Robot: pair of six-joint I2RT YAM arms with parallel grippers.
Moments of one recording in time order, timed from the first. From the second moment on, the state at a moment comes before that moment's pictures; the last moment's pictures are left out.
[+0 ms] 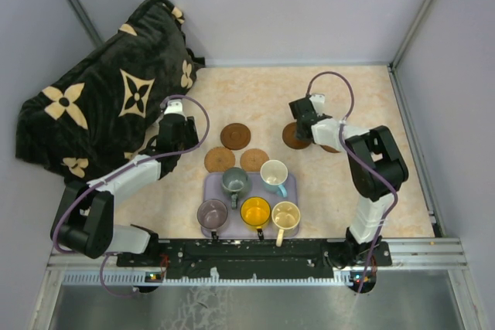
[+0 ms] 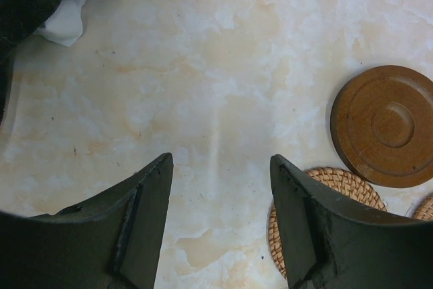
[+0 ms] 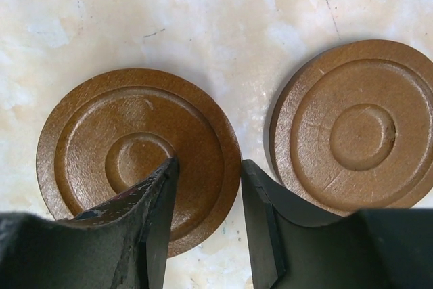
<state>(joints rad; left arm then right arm) -0.38 1.36 0.69 0.10 -0.36 -0.30 0.41 1.83 1.09 -0.24 0.46 0.49</state>
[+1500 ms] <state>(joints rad) -0.47 1.49 0.77 0.00 -0.21 -0.28 0.43 1.09 0.94 -0.46 0.41 0.48</state>
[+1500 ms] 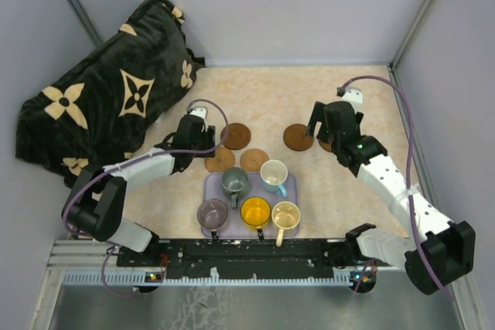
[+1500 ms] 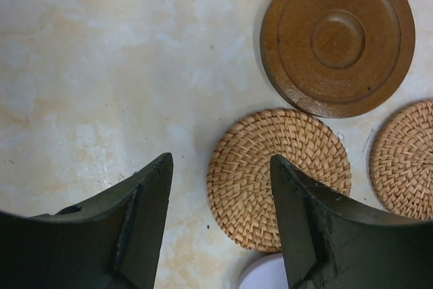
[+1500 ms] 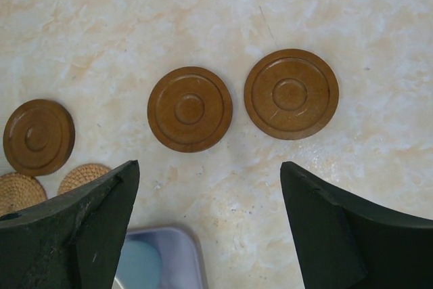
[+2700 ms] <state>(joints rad) -0.44 1.70 0.94 -0.19 -0.43 -0.48 0.59 1.84 1.38 -0.44 0.14 0.39</state>
